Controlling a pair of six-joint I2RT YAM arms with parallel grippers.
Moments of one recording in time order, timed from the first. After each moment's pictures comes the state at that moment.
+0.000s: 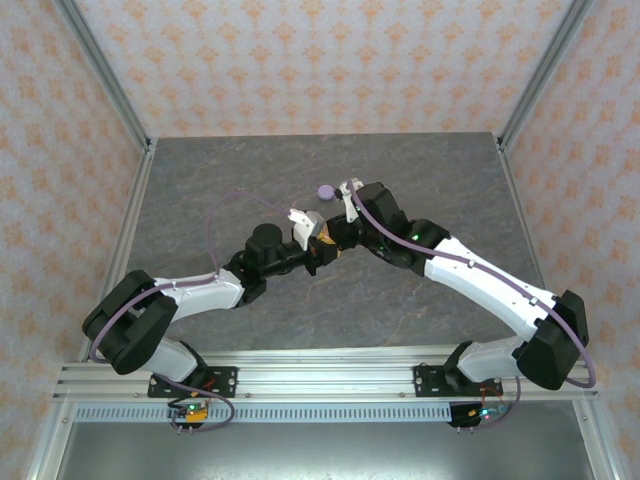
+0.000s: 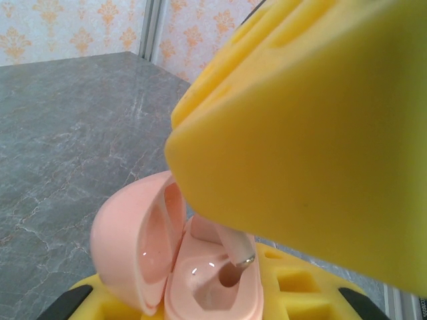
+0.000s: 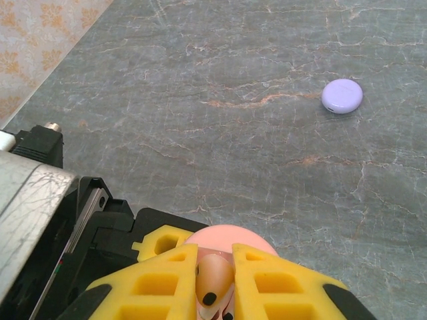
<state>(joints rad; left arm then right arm) -0.65 1.47 0.61 0.68 0.37 -0.25 0.79 1.33 1.16 -0.48 0.02 0.32</state>
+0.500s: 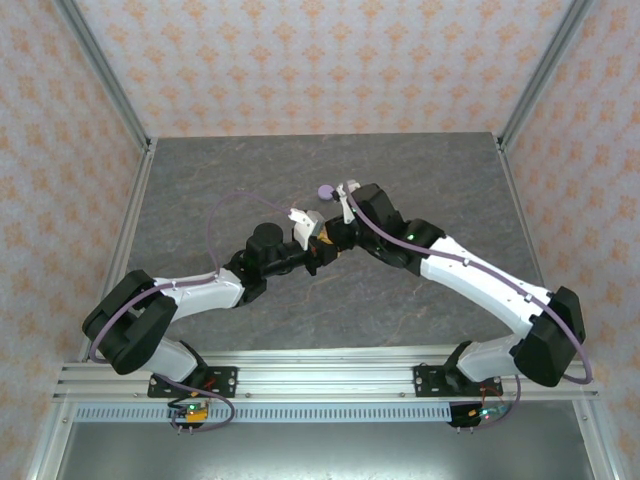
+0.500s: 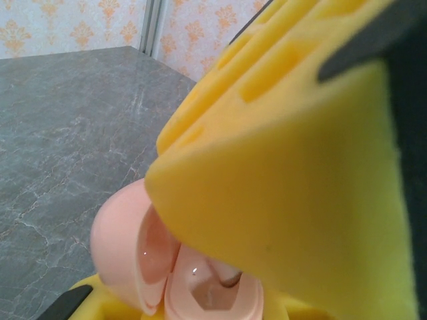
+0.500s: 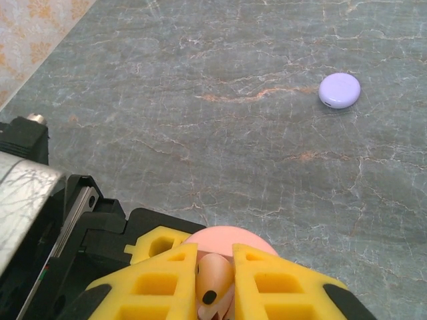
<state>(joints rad) -0.65 1.47 0.62 0.66 0.37 -0.26 0.80 1.35 1.16 -0.48 0.05 0.32</state>
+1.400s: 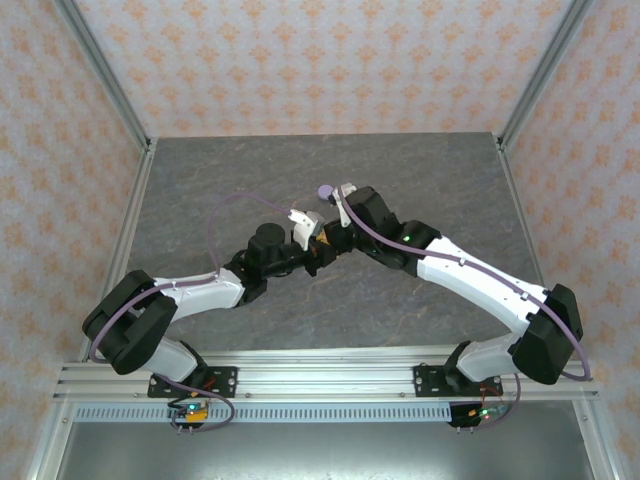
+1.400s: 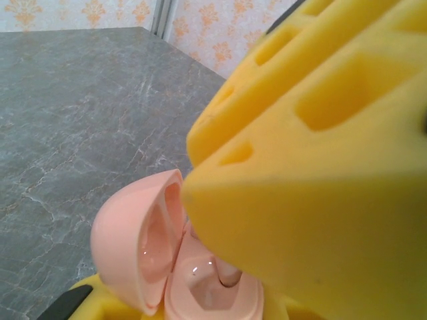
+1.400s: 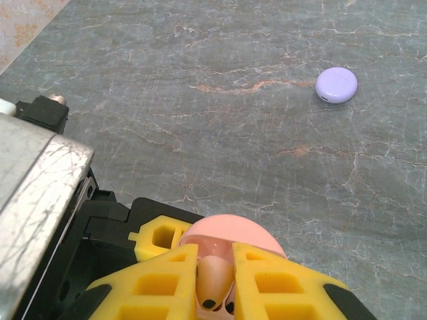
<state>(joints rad) -0.65 1.47 0.62 0.61 0.34 -0.29 0.82 1.36 1.16 -0.50 0.07 0.29</state>
